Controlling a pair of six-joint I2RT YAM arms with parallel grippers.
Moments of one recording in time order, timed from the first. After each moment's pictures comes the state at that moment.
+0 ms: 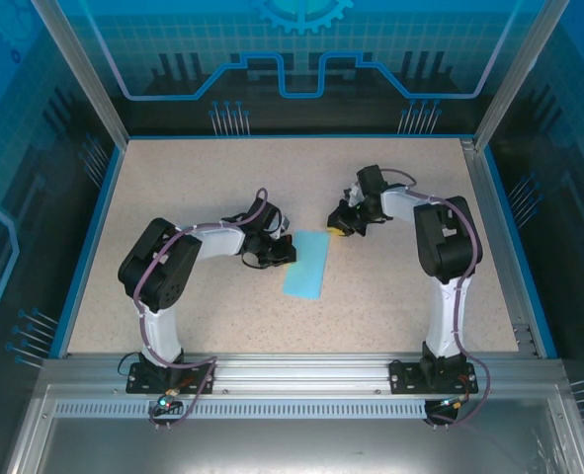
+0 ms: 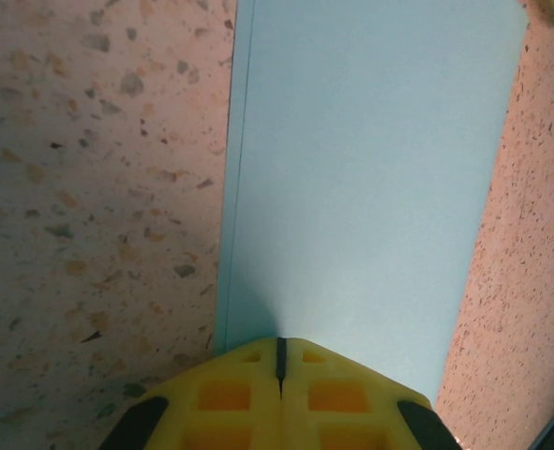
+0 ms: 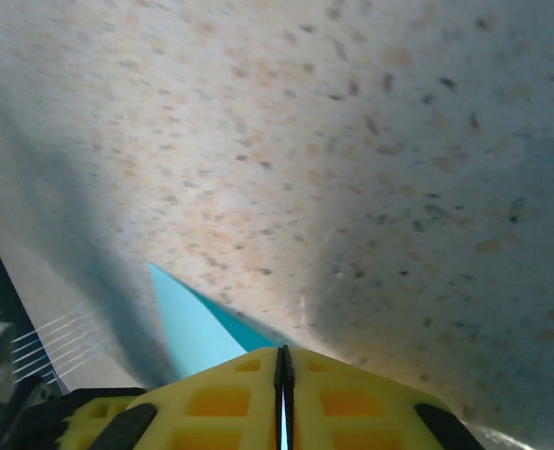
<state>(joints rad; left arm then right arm) -0.48 1.90 1.04 -0.24 0.48 -0.66 0.25 2.08 1.37 -0.47 -0.64 0.60</state>
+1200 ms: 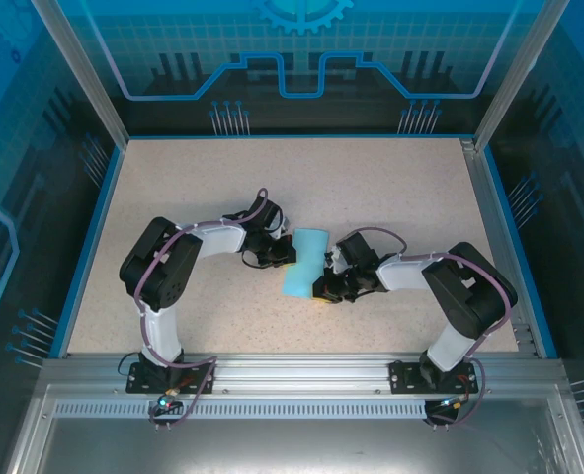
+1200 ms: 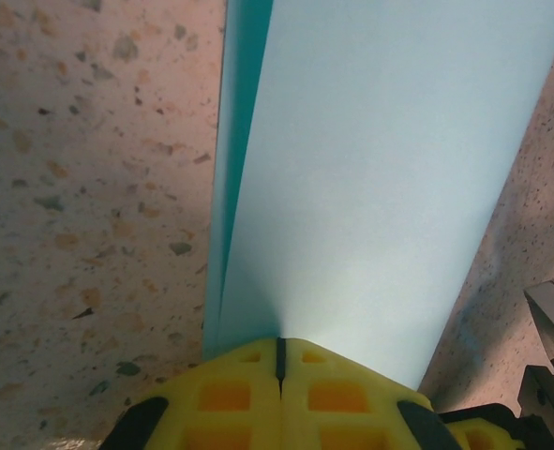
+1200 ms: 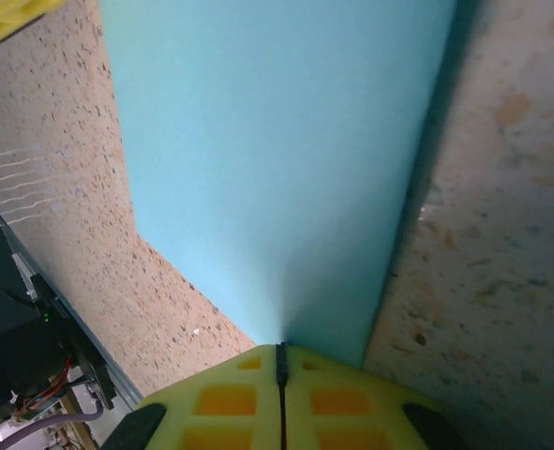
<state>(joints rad) -0.48 1.91 1.08 -0.30 0.50 -0.66 0.60 1.67 0.64 -0.03 -0.61 0.82</state>
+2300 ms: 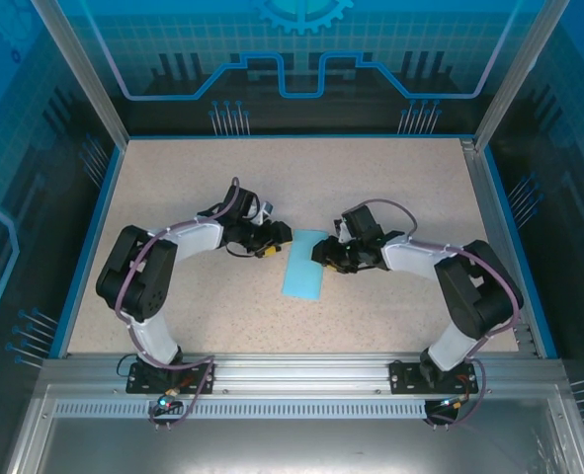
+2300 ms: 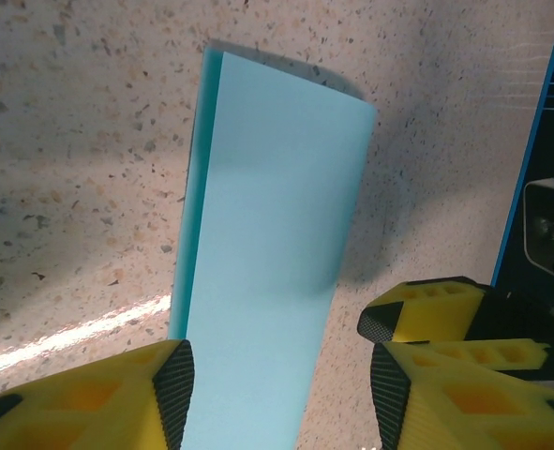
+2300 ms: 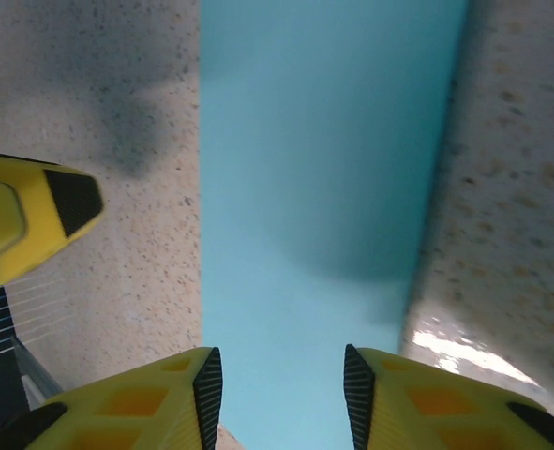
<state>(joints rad) -0.36 1.78 1.01 -0.21 0.64 -0.75 0.50 1.66 0.84 -0.14 -0.46 0.82</state>
